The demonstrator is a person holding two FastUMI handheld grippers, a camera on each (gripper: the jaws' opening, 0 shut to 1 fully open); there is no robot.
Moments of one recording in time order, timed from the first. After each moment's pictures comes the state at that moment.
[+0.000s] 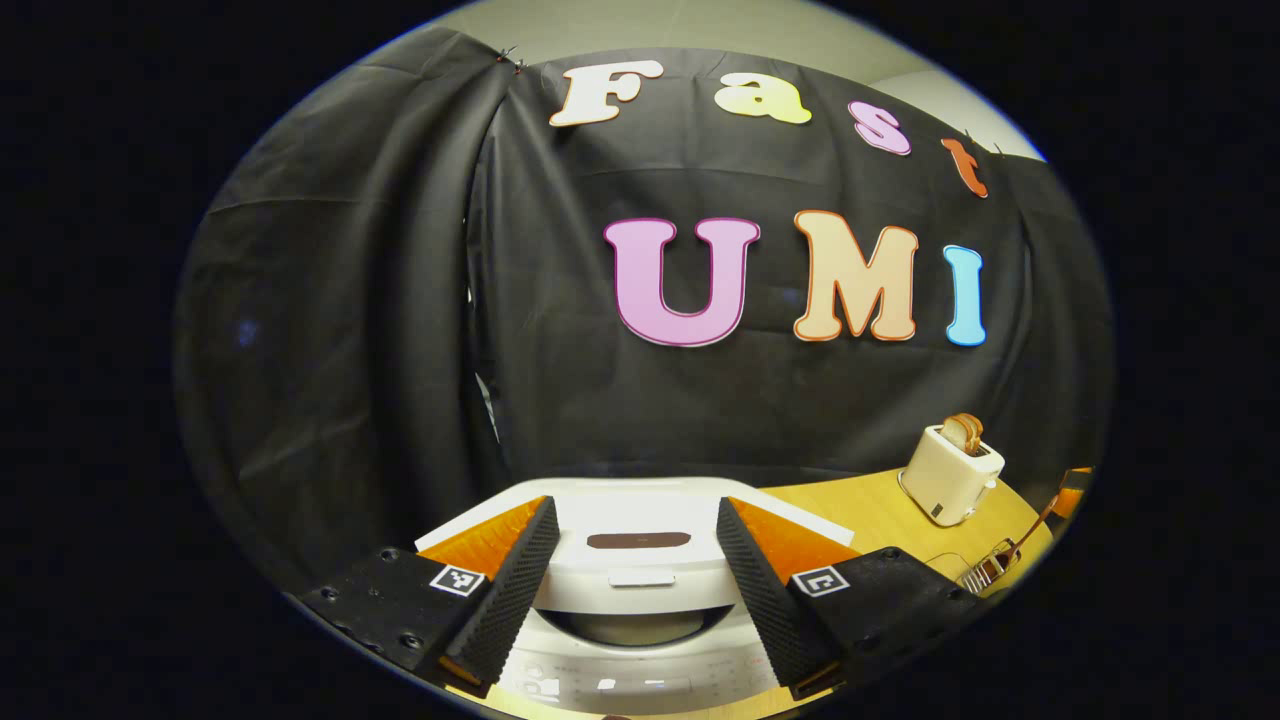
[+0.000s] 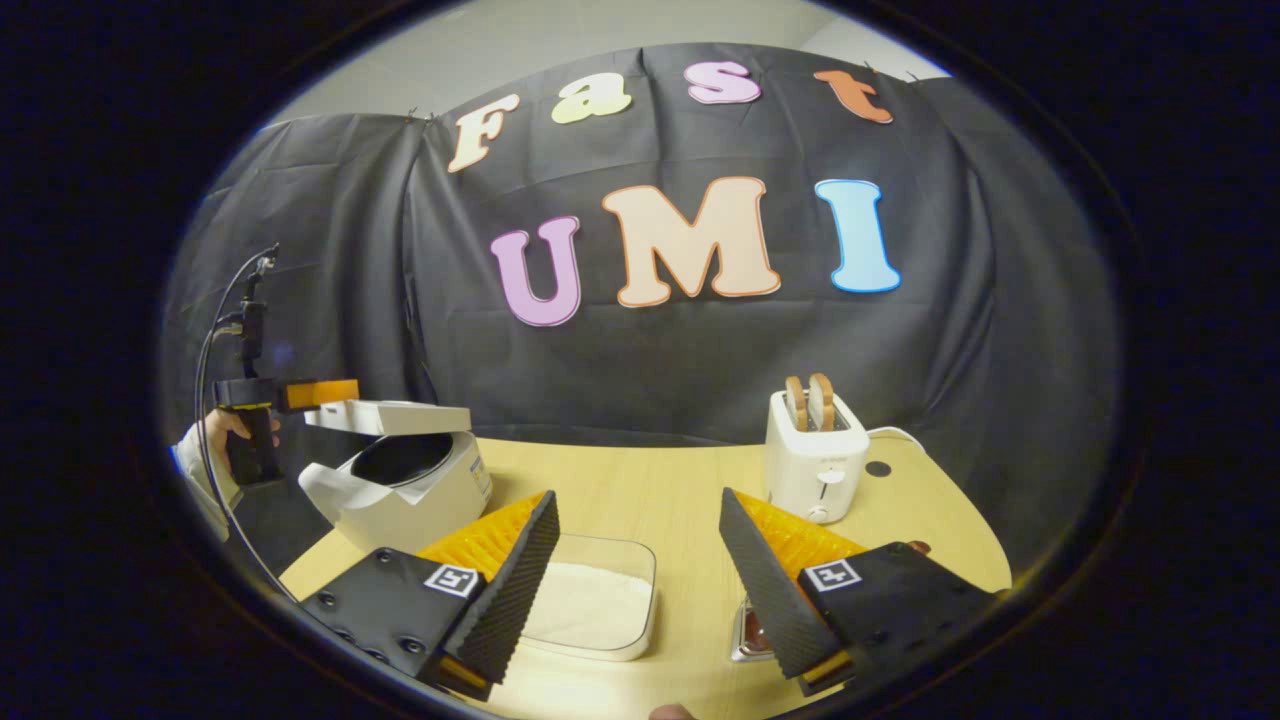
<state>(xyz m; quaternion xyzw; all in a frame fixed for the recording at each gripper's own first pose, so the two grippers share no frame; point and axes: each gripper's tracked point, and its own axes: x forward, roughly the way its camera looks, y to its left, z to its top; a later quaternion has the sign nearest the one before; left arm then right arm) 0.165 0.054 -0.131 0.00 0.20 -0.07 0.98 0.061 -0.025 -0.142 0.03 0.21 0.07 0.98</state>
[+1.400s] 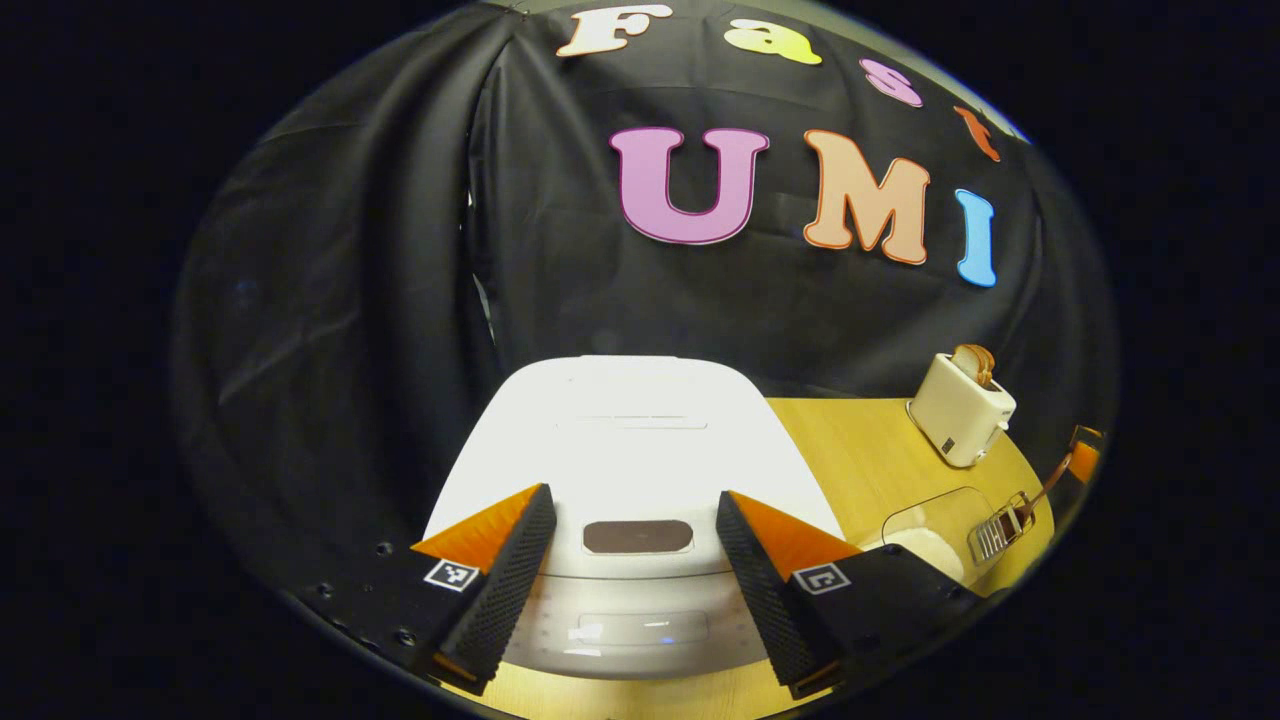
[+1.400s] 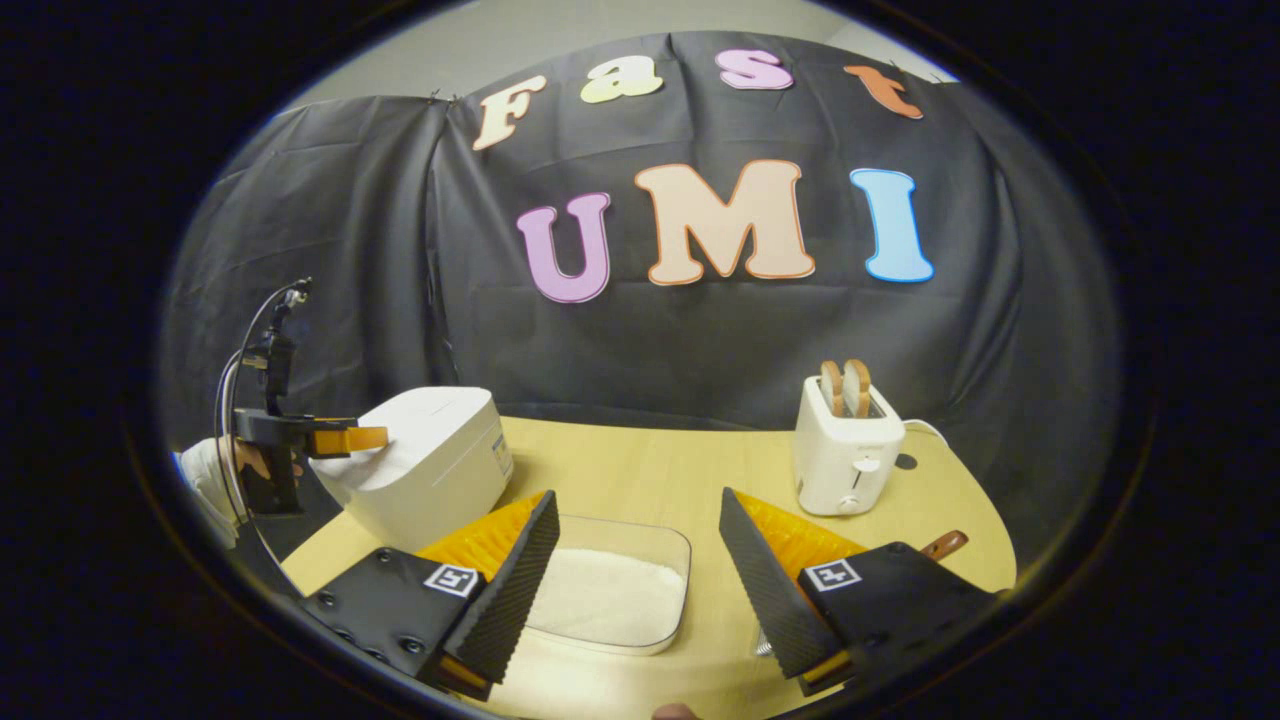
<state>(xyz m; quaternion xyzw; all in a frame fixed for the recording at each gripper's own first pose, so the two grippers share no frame) 0.123 0.055 -0.217 0.00 0.30 -0.07 0.95 0.059 0.008 -0.161 0.02 0.23 0.10 0.97</state>
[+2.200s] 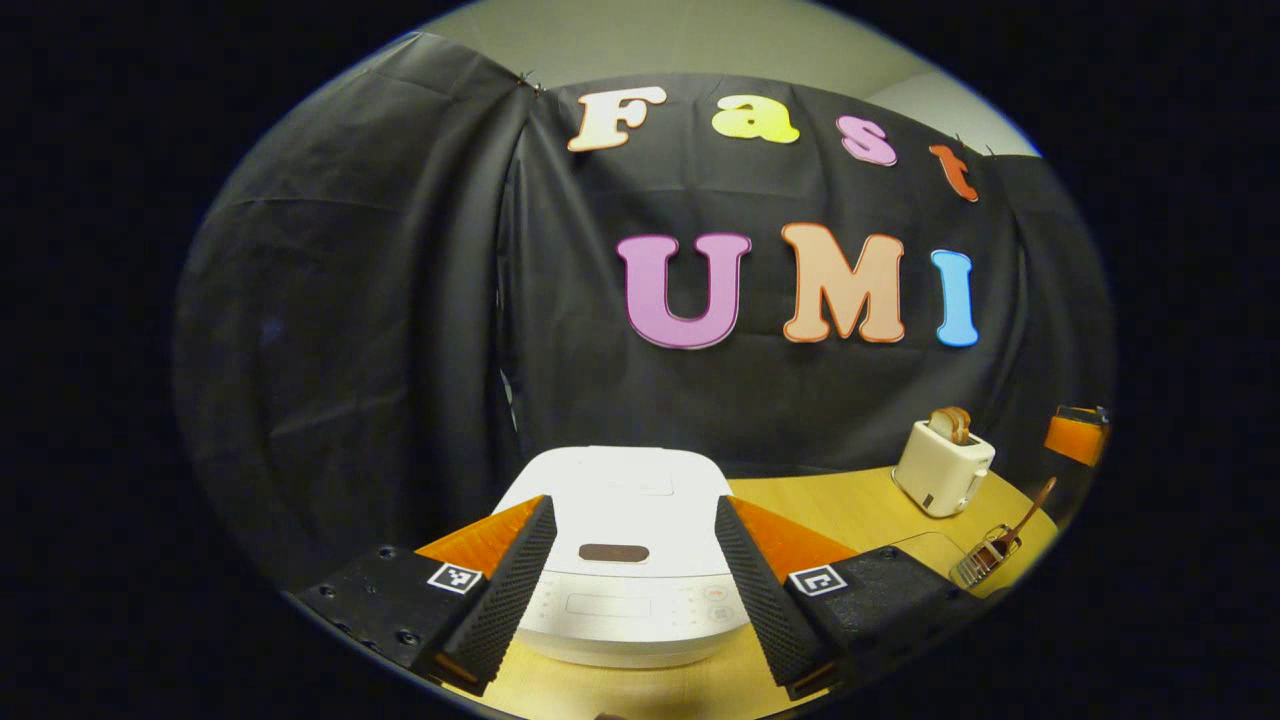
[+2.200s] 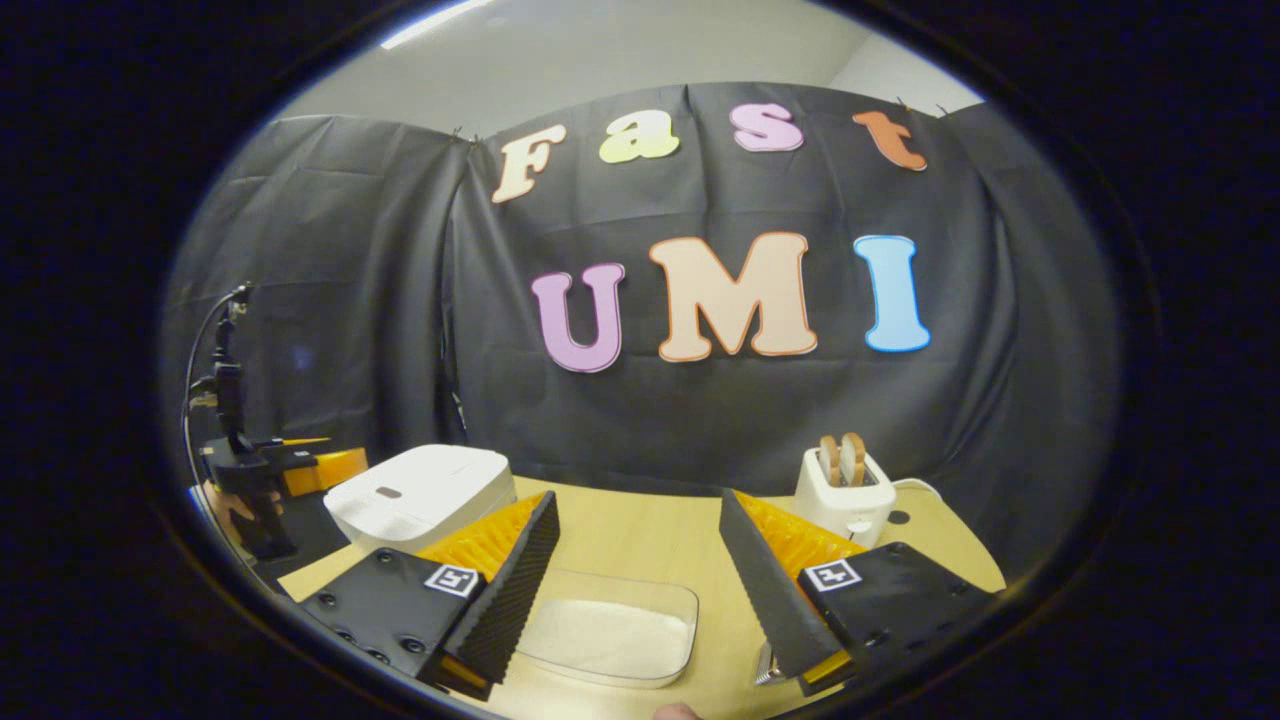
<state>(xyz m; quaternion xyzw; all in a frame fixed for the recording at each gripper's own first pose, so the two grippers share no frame) 0.076 0.039 -0.110 0.01 0.12 -0.04 0.99 0.062 0.021 -0.085 0.02 0.12 0.09 0.99</state>
